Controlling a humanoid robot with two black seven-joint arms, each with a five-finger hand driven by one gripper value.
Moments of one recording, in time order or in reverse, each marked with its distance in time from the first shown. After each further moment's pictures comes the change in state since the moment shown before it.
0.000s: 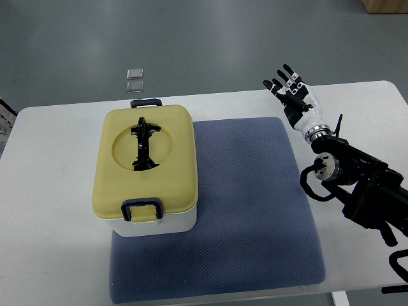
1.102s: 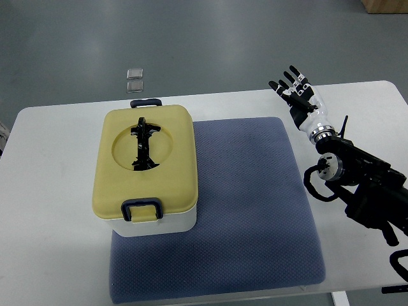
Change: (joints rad) left arm -0.002 0.000 -0.002 0.000 0.000 0.008 0.000; right arm 0.001 -0.004 0.006 -0.045 0.000 0.001 0.001
